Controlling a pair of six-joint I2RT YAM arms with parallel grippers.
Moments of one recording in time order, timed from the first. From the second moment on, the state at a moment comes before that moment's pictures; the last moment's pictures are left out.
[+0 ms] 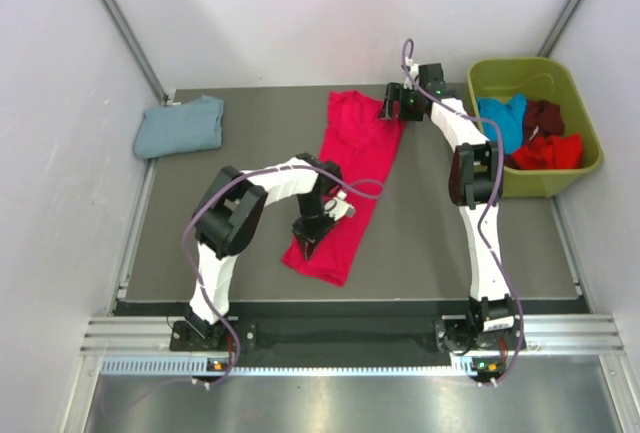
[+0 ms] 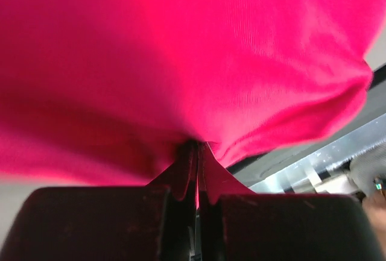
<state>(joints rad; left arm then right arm) -0.67 2.05 1.44 -1.15 0.33 0.18 0.14 2.61 2.37 -0.50 -0.40 0.17</state>
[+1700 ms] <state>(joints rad) -0.90 2.45 2.04 -1.37 0.41 0.19 0.13 2.67 2.41 -0.42 -0.46 0.26</state>
